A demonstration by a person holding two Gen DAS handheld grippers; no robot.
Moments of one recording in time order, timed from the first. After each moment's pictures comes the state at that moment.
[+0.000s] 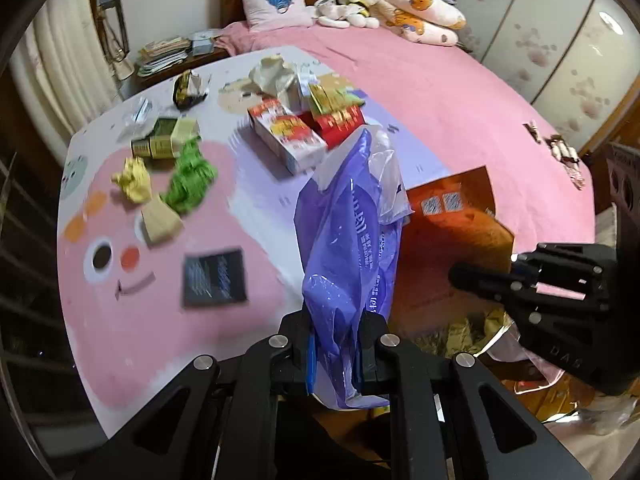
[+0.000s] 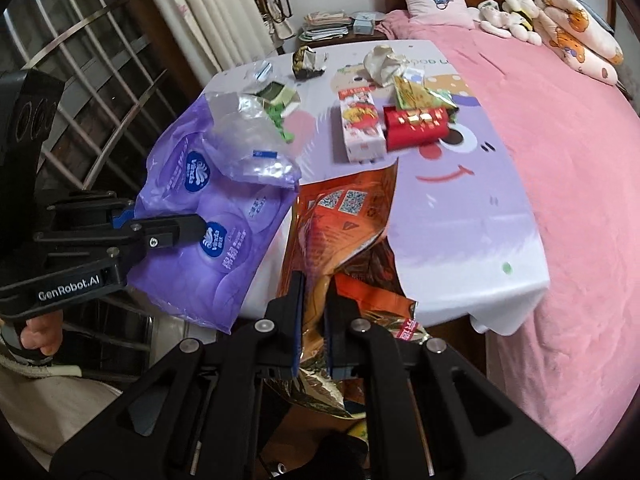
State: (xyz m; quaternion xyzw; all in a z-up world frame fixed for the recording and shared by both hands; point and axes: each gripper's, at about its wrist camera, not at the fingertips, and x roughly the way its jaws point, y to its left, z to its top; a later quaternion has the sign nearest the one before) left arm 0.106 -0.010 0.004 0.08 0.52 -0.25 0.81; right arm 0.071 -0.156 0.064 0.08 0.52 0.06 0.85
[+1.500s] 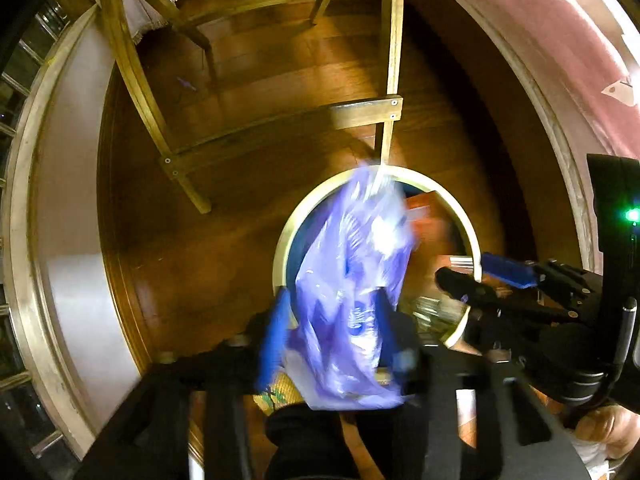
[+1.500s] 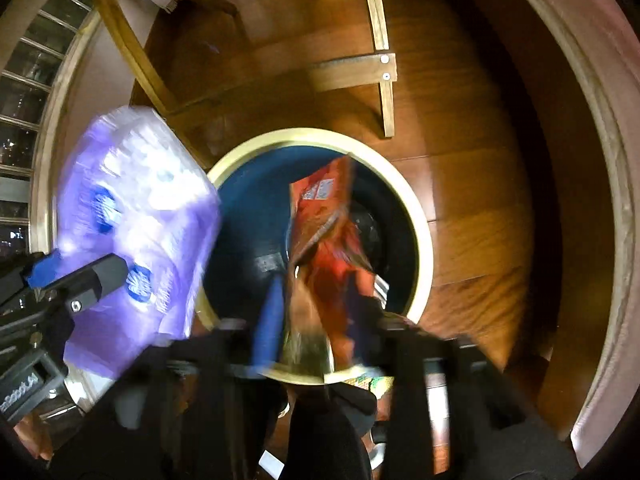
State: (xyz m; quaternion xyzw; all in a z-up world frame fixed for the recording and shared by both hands) left arm -0.027 -0.060 -0.456 0.03 0.68 -0.11 0.72; right arm -0.036 -0.194 -0.435 0.12 0.70 0.01 0.70
